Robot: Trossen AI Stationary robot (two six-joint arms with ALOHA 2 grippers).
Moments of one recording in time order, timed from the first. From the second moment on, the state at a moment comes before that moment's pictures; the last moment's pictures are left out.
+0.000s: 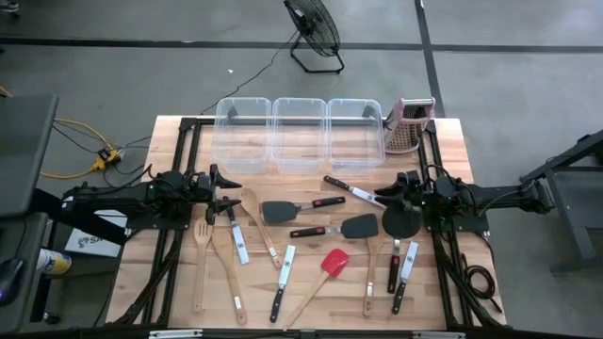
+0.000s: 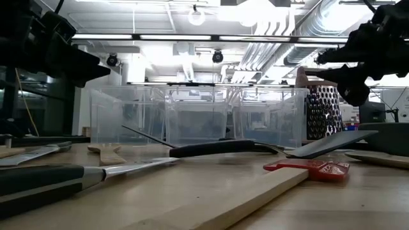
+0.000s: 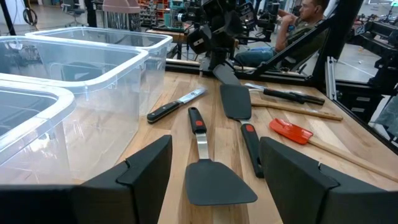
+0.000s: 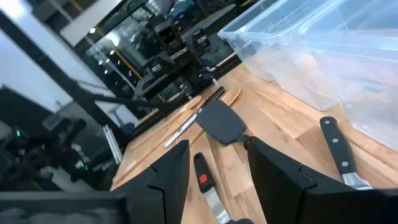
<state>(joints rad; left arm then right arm) 0.07 0.08 0.02 0.00 0.01 -0.08 0.02 0.13 0.01 0.04 0.10 0.65</state>
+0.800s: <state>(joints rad) 0.07 0.08 0.02 0.00 0.01 -0.08 0.02 0.41 0.15 -0.10 0.18 0.41</state>
